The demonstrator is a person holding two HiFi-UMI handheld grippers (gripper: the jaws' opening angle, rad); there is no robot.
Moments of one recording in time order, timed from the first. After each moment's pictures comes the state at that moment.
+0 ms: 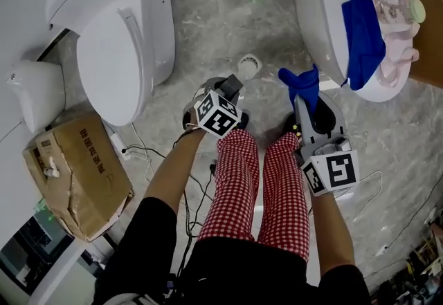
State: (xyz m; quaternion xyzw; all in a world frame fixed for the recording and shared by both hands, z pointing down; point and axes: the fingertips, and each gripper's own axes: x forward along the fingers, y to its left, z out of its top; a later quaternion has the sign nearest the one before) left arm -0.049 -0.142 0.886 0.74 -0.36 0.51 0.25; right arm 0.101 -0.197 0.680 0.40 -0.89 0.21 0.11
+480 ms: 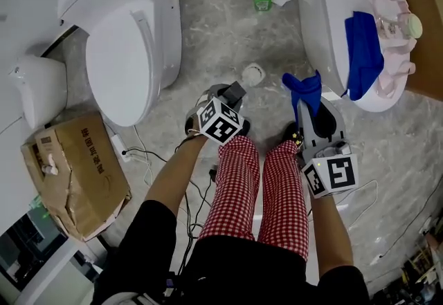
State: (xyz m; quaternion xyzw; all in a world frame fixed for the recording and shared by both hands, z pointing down) left arm -0.061 -0.141 0.855 0.75 -0.37 0.50 0.25; right arm 0.086 -0.202 0.656 0.40 -0.89 0.20 0.11
